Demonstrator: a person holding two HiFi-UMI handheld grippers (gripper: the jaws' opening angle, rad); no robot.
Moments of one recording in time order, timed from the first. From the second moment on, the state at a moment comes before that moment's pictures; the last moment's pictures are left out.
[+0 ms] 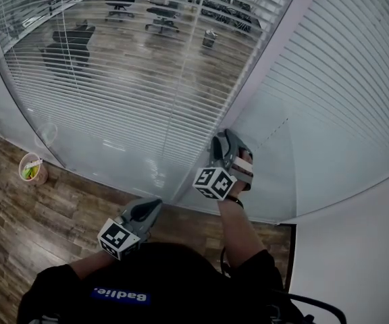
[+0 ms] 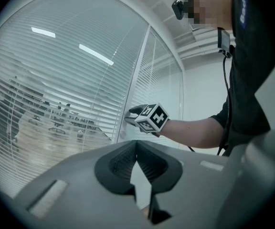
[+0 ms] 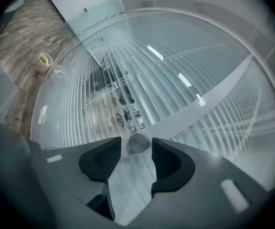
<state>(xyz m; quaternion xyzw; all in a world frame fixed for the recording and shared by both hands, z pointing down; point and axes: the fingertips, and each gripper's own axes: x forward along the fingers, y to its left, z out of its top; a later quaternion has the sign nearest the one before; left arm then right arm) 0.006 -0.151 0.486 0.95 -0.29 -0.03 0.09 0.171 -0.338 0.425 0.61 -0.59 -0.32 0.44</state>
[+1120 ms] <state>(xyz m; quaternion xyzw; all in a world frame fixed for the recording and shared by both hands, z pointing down) 0.021 -0.081 0.470 0.97 -0.19 -0.03 0.11 0.165 -0.183 0.417 0.68 -0.63 -0.21 0.31</state>
